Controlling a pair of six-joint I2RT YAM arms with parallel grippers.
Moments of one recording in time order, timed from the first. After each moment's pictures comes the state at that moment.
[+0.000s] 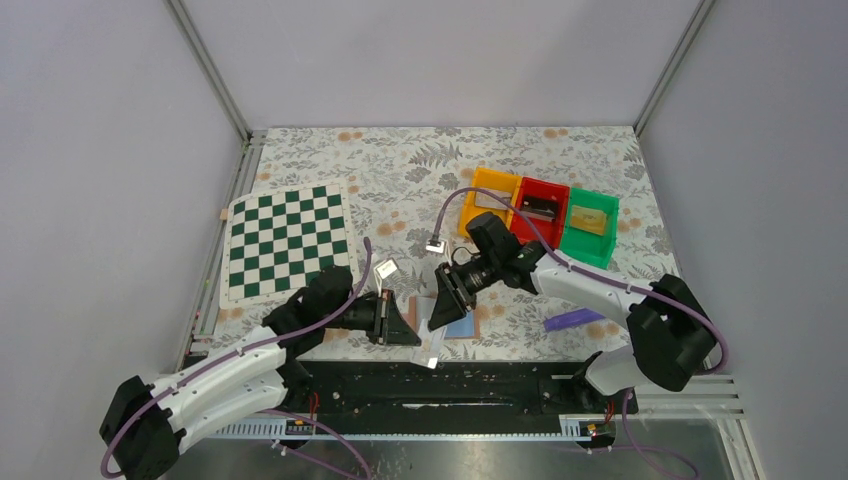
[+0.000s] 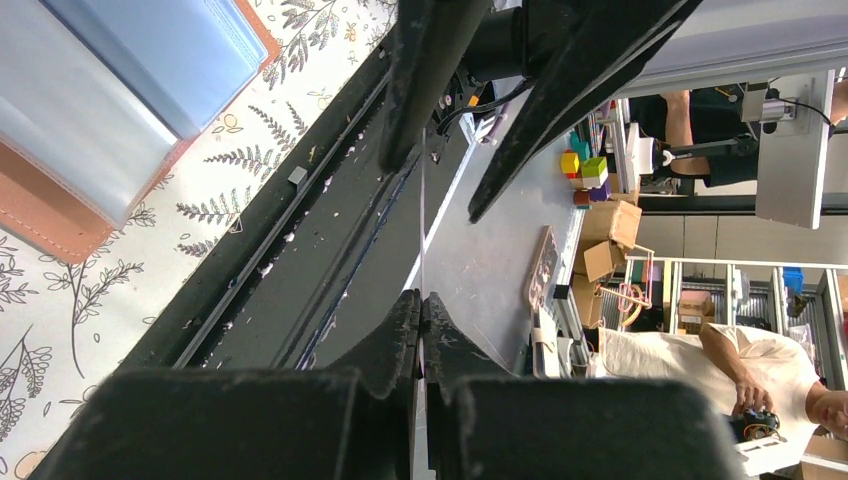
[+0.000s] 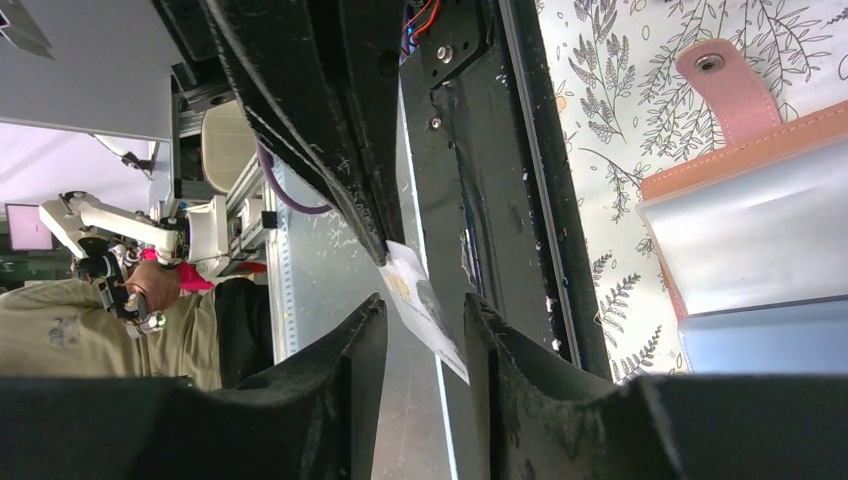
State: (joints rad) left arm -0.77 0.77 0.38 -0.08 0.69 -0.83; right arm 0.76 1.44 0.87 -0.26 -1.02 0.28
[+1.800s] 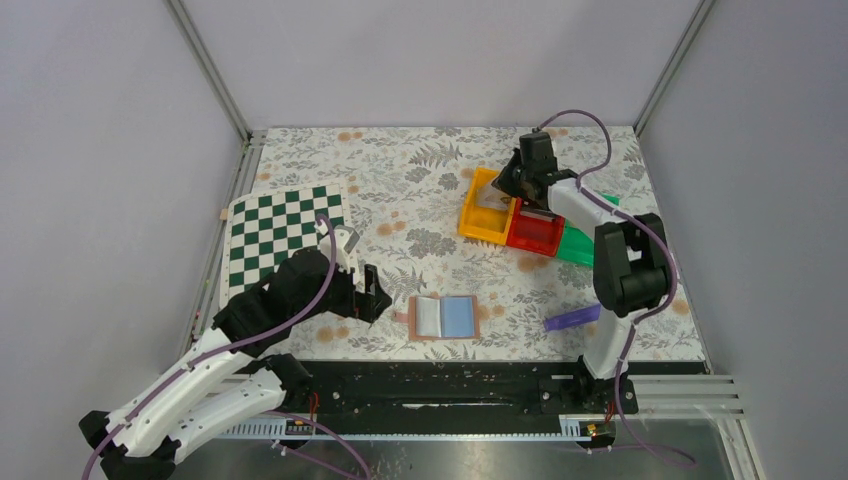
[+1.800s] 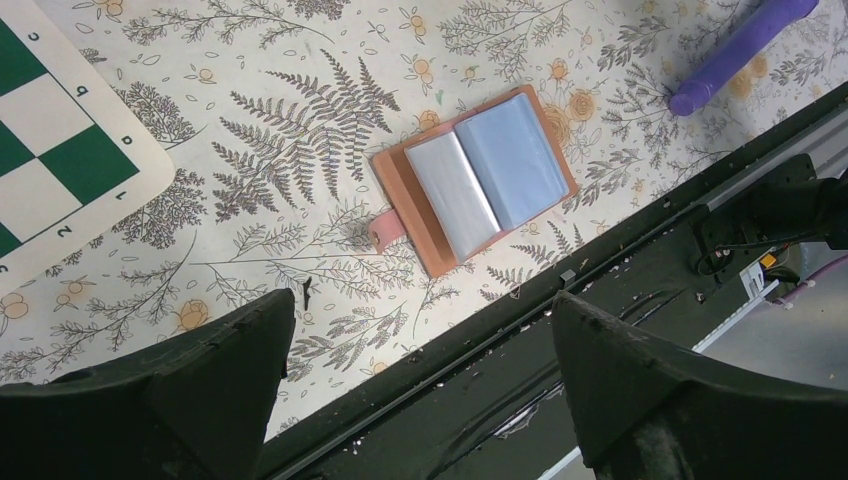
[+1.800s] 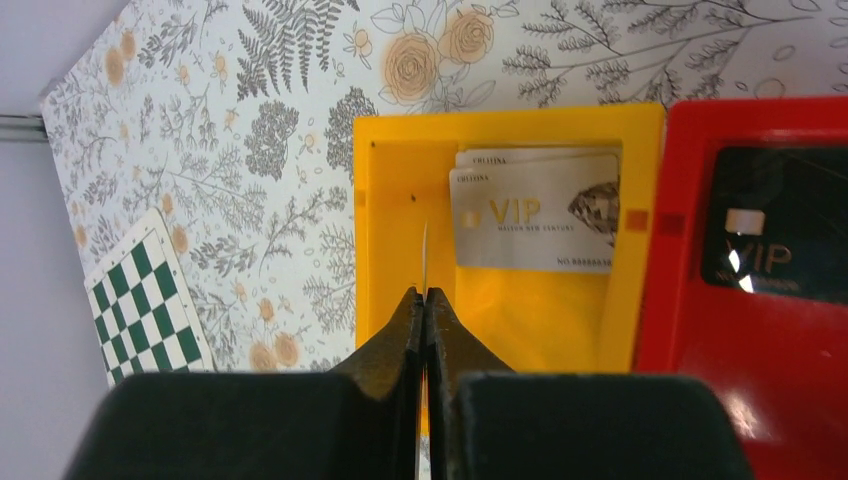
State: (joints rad) left arm -0.77 0.66 0.78 -0.72 -0.01 -0.46; right arm 0.27 1.83 1.31 -0.17 -0.04 0.74
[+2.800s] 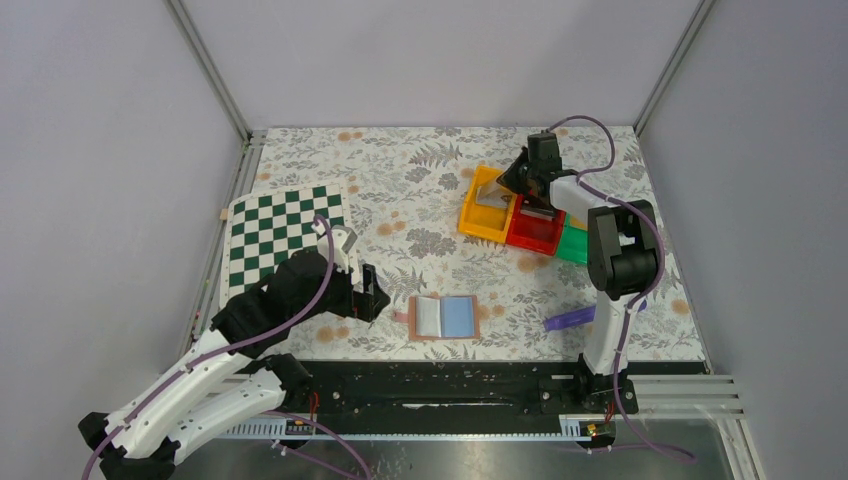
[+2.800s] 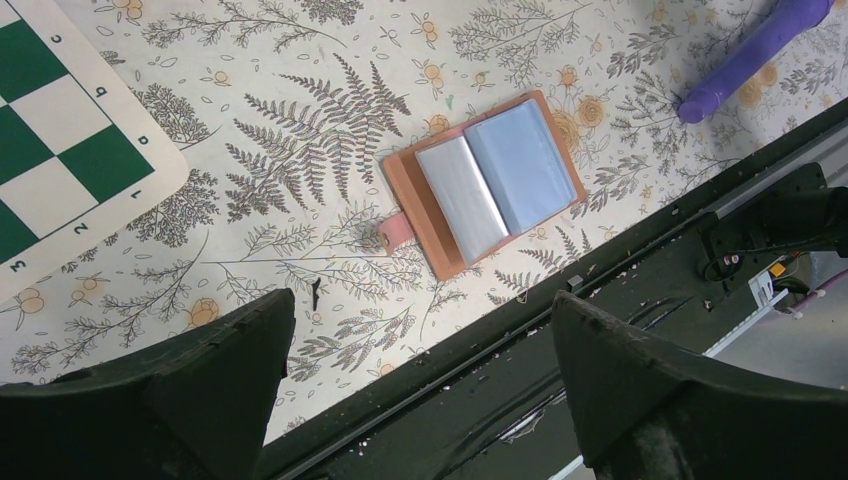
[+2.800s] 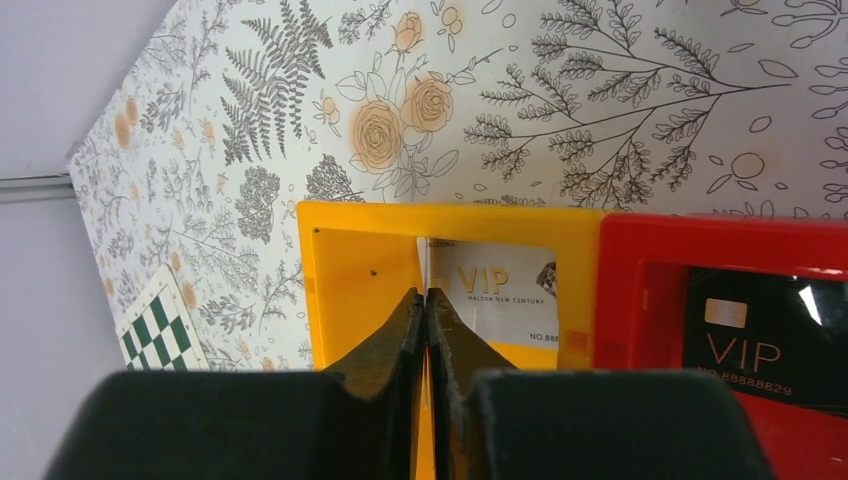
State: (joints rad) left arm -0.77 0.65 0.77 -0.73 -0.03 -0.46; right arm 0.20 1.99 1.38 -0.07 -0.10 0.81
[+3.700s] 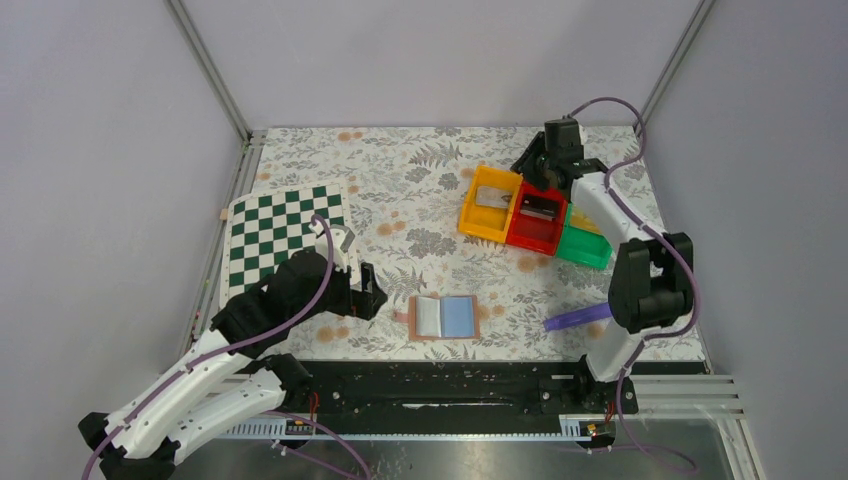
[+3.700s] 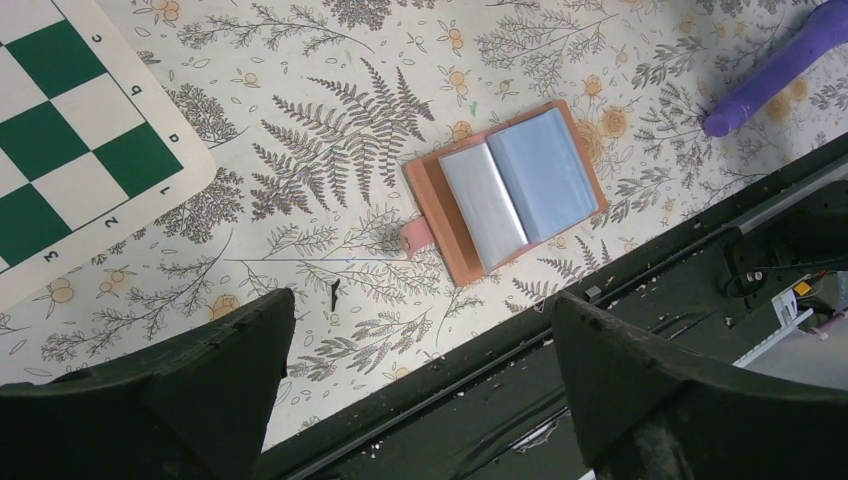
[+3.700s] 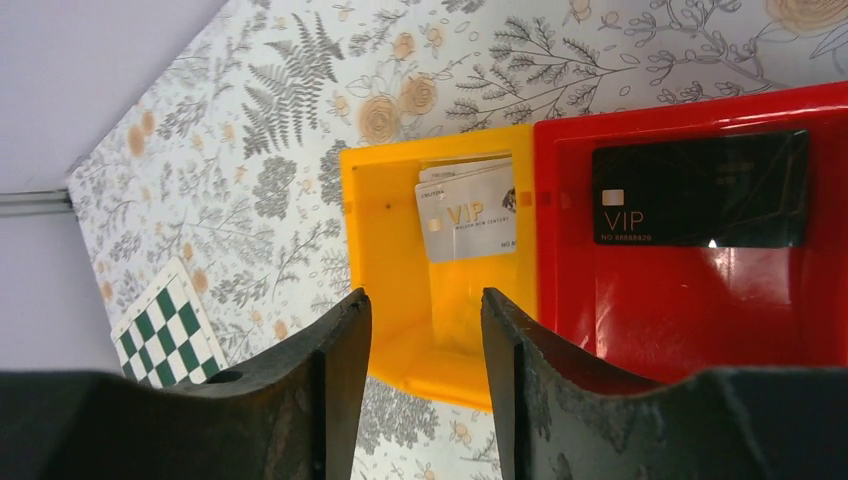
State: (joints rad) left arm -0.77 0.65 0.77 -0.74 -0.08 -0.46; right arm 0.19 1.77 1.39 -0.33 0.02 0.78
